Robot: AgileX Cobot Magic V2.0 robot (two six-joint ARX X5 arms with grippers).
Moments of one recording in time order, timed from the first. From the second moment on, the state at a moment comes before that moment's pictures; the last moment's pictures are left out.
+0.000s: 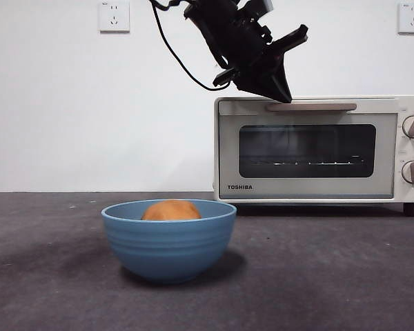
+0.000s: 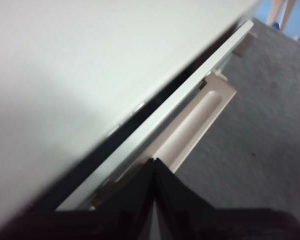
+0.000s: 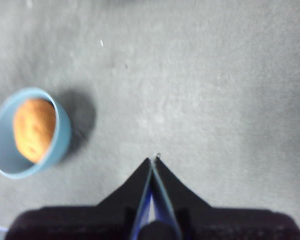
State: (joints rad) left arm -0.67 2.21 2.17 -0.59 0.22 0.01; right arm 0.39 0.68 0.72 -0.80 -0.08 0.40
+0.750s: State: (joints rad) left arm -0.84 2.22 2.12 -0.76 0.06 -0.01; right arm 0.39 0.61 1.34 -1.35 0.42 0.40
